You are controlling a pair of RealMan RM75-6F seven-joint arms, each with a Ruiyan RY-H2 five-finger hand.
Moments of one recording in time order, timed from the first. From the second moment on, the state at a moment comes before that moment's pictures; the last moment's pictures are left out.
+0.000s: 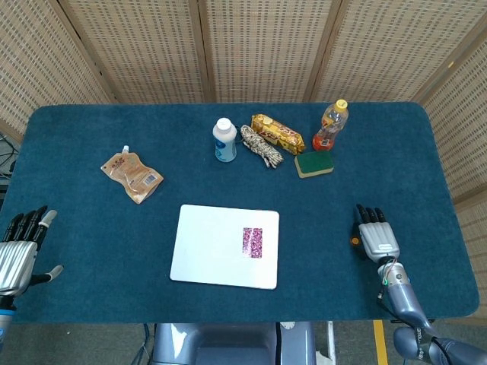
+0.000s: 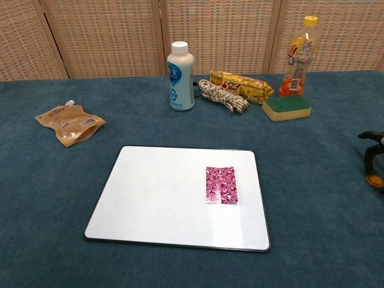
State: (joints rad) left arm -0.12 -1.06 -0.02 -1.76 1.43 1.40 0.20; right arm 0.49 -1.48 0.05 -1.29 -1.06 0.99 -0.37
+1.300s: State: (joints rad) left arm -0.13 -1.07 -0.02 -1.76 1.42 1.39 0.22; right arm 0.59 -1.44 0.19 -1.58 -0.94 0.98 -0.52
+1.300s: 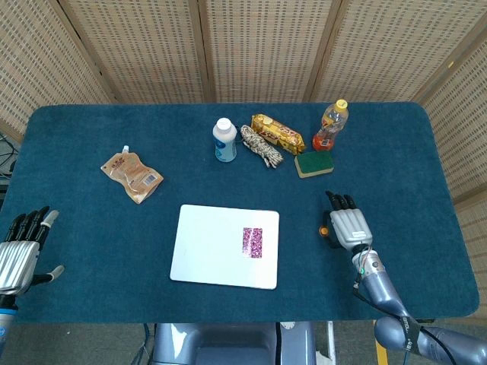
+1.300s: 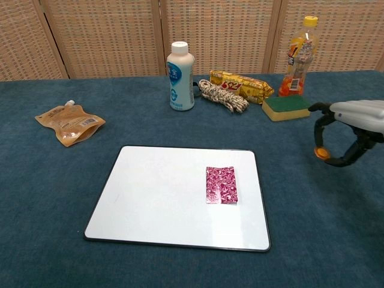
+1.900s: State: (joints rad) left arm -0.15 -1.05 -0.03 -1.74 1.40 1.35 0.16; right arm 0.79 -1.69 0.26 -1.66 -0.58 1.16 -0.85
